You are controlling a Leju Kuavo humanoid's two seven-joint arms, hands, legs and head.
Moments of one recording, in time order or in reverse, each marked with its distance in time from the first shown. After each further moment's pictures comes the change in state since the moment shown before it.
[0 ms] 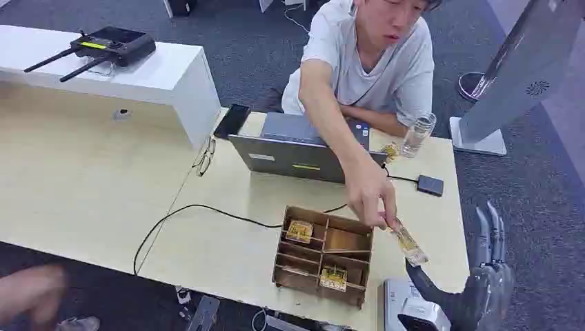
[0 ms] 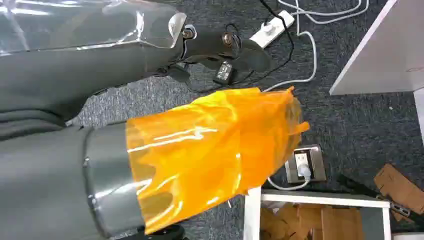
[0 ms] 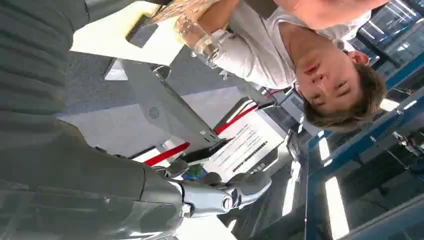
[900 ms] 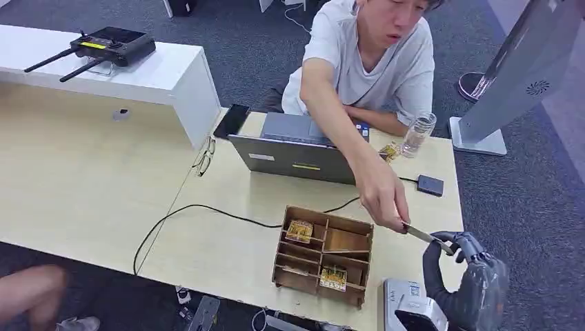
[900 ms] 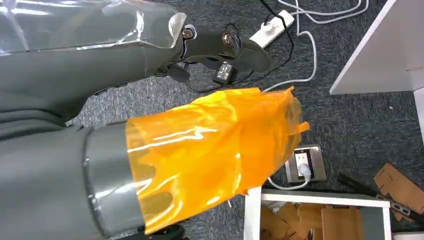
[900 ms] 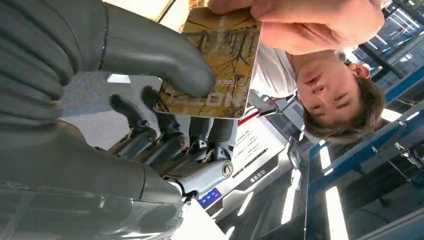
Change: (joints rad) left arm 0.000 0.000 -0.002 0.000 0.000 0.000 0.001; right arm -0.008 -0.006 0.002 0.000 0.004 0.035 0.014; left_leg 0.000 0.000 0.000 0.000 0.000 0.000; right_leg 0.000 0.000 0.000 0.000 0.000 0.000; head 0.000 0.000
